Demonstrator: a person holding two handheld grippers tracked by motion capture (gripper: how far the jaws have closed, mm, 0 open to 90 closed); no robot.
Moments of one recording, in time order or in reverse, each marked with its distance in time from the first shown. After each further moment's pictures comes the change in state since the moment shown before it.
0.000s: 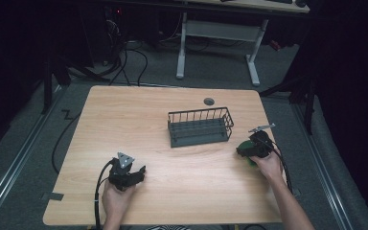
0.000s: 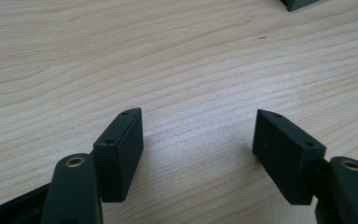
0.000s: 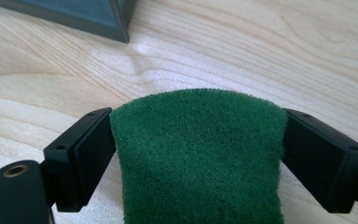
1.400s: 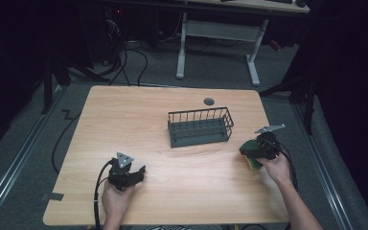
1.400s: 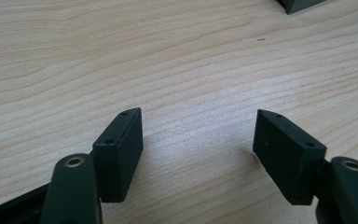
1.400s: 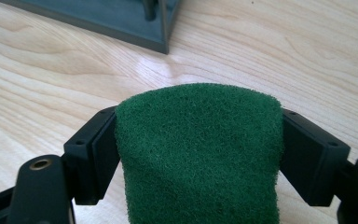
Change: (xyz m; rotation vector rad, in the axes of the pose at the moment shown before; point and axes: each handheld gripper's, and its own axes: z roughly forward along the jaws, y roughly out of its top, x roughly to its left) left arm 0.001 -0.001 -0.001 -0.006 -0.010 -0.017; right arm 0.007 -0.004 -0.044 -0.067 0.073 -0.029
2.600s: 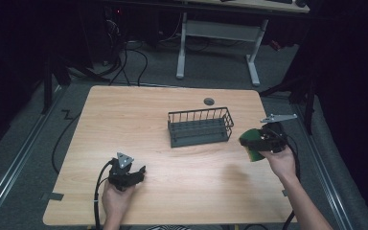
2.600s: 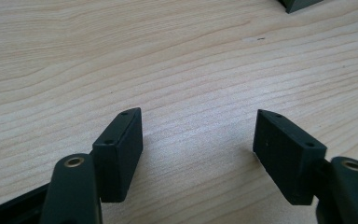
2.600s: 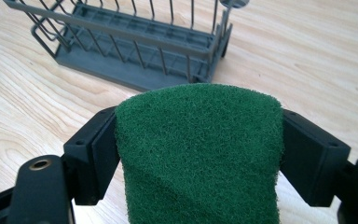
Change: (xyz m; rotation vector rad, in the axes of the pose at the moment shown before) left arm -0.001 0.000 0.000 0.000 0.002 0.002; right arm 0.031 0.040 -0.063 -0.119 0.031 -0.007
